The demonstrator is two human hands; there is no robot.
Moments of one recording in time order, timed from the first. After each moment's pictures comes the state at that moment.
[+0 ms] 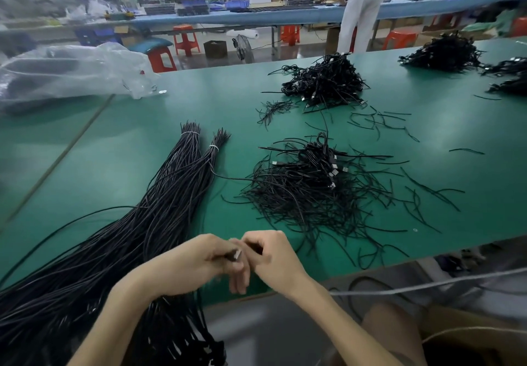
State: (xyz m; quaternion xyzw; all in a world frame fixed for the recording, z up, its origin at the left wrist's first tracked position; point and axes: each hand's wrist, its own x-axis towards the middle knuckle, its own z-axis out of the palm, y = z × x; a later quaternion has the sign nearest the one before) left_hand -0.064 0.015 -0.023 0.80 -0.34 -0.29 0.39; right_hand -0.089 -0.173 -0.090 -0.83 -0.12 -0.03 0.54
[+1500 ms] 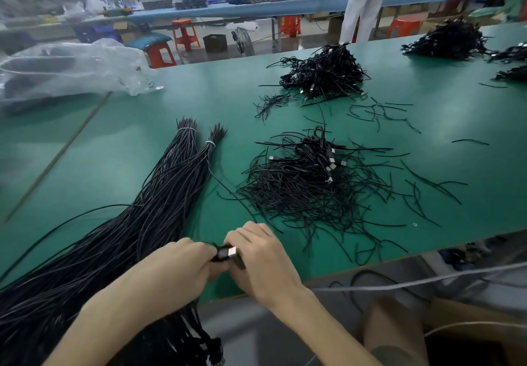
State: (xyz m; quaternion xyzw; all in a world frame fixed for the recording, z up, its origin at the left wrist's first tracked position) left_hand -0.088 0.007 -0.007 0.96 -0.21 -0.17 0.00; right_hand -0.095 -0.160 -0.099 -0.90 -0.24 -0.25 0.28
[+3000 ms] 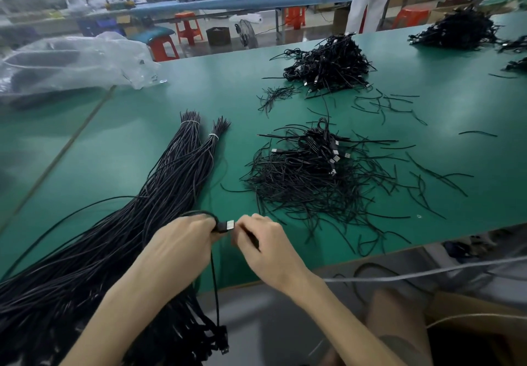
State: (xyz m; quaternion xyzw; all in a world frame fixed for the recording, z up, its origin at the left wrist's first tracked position) left_hand -0.086 0.003 -0.016 0.98 -0.18 -0.02 0.04; right_hand -0.100 -0.170 -0.092 -0.85 -0.16 -0.07 0.50
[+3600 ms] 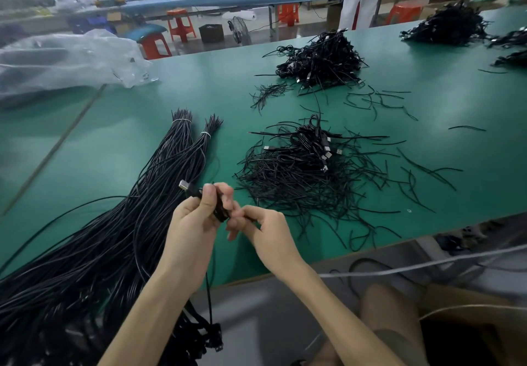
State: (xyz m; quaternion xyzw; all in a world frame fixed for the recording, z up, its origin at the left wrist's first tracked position) left_hand -0.086 -0.038 -0.035 0.58 -0.09 -0.06 0.81; right_hand -0.090 -0.176 -0.088 -0.76 -0.08 -0.06 0.65
